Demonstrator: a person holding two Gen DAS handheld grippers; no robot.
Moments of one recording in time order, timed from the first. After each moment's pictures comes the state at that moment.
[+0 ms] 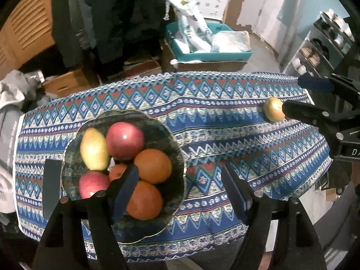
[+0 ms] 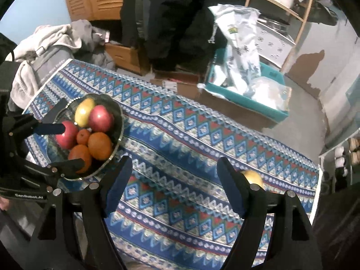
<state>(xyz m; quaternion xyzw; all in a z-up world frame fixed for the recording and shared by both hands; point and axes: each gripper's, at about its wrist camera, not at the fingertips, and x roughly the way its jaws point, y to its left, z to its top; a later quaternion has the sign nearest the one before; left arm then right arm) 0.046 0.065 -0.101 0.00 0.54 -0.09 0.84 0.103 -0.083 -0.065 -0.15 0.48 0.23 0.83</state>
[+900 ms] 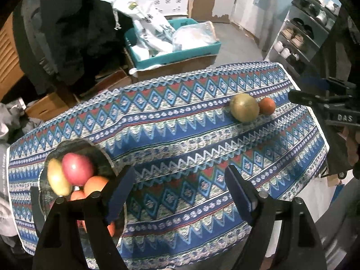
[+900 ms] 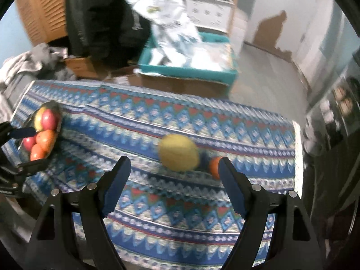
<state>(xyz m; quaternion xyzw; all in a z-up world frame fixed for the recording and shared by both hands) 0.071 -0.042 -0.102 0.05 0.54 -0.13 0.83 0.126 -0.255 -0.089 -0.07 0.51 0.13 0.84</state>
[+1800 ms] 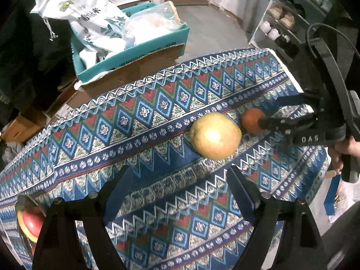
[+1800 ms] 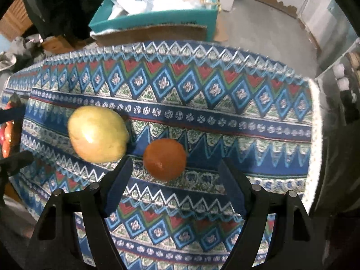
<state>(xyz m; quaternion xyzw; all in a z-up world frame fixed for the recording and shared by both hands) 0.163 -0.157 -0.157 0.08 0.58 -0.18 0.79 0.201 -0.339 -0.204 -0.05 0.63 0.14 0.76</state>
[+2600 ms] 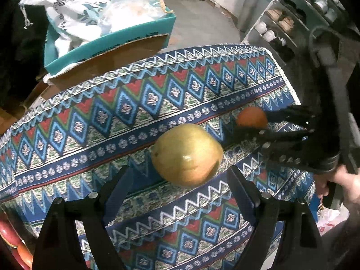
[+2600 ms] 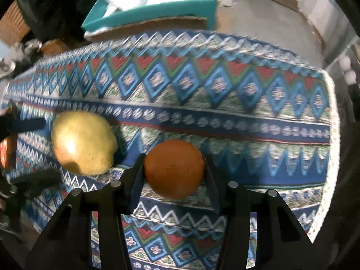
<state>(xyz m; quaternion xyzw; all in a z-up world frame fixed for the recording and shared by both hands) 0.184 -0.198 -0.191 0.03 0.60 -0.21 0.77 0.218 -0.346 -0.223 -0.02 0.63 0.13 0.77</state>
